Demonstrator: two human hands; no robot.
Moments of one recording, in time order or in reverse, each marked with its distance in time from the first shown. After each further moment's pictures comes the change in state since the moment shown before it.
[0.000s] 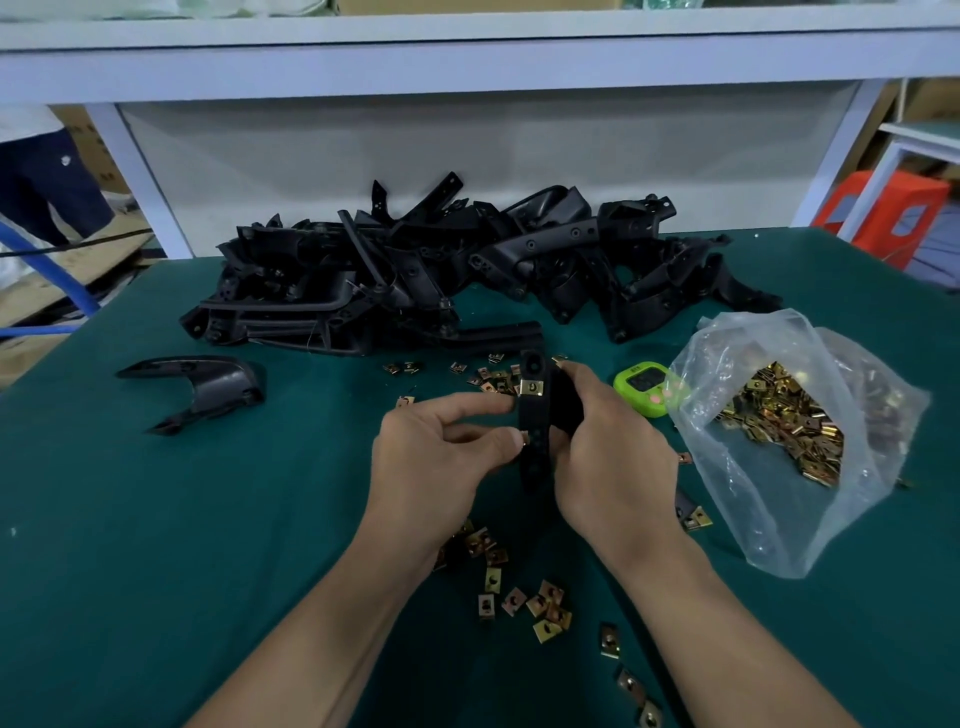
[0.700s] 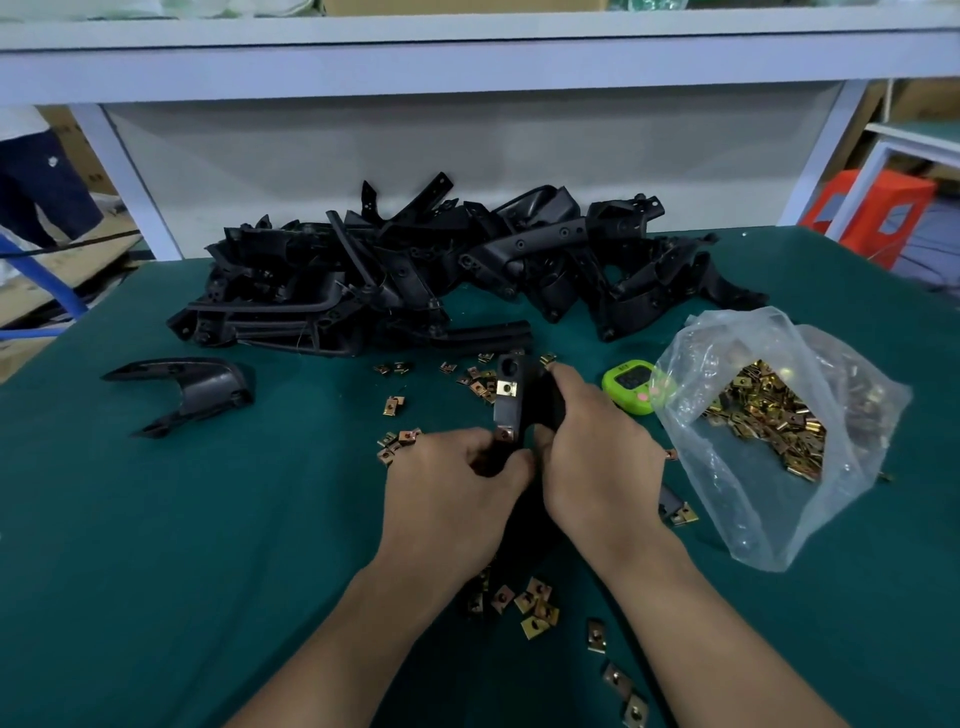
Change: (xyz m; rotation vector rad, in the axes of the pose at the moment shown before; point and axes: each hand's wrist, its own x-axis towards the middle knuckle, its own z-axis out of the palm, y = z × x) left_hand -0.011 -0.015 0.020 0.484 0.066 0.169; right_hand 0.003 0.001 0.004 -0.116 0.007 0.032
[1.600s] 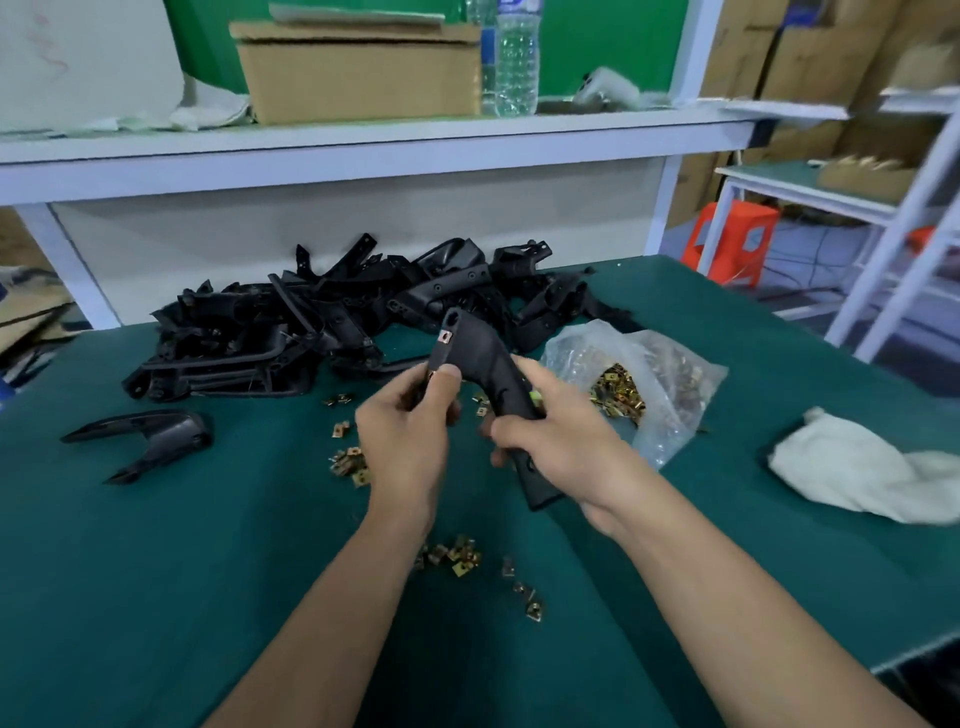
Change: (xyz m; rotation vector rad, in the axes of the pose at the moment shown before) left_hand 0.002 0.057 0.002 -0.624 0.170 -0.013; right_hand -0.029 -0.003 -0.111 0.926 -0.388 0.195
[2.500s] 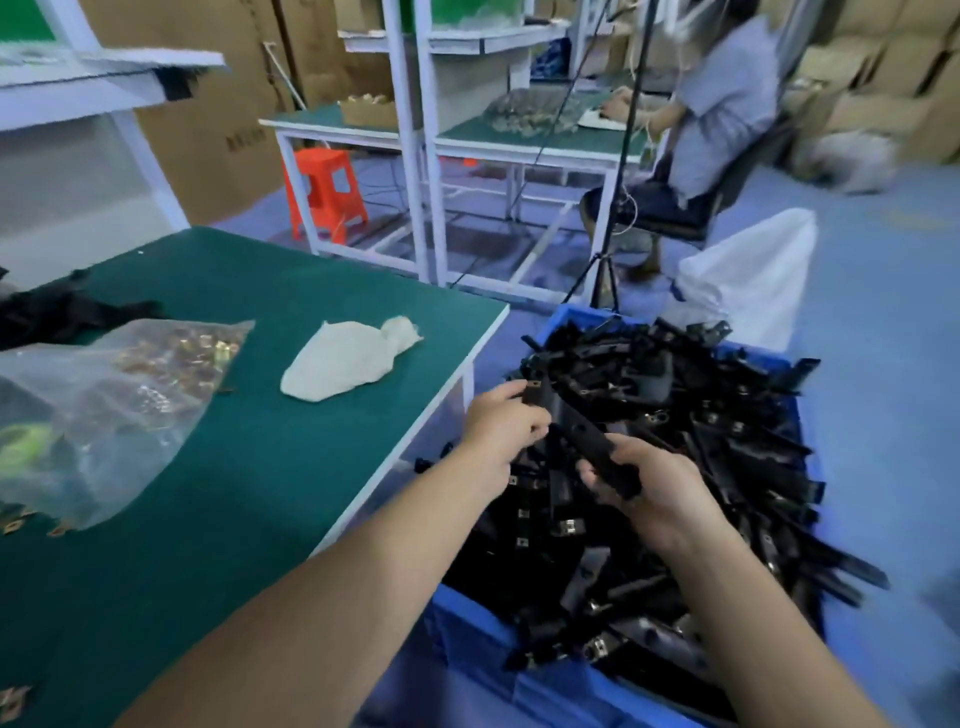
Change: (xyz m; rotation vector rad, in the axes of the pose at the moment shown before) left_hand -0.344 -0.004 0.321 0.100 -1.253 -0.633; right_hand -0.384 0.149 -0.268 0.806 1.320 0.278
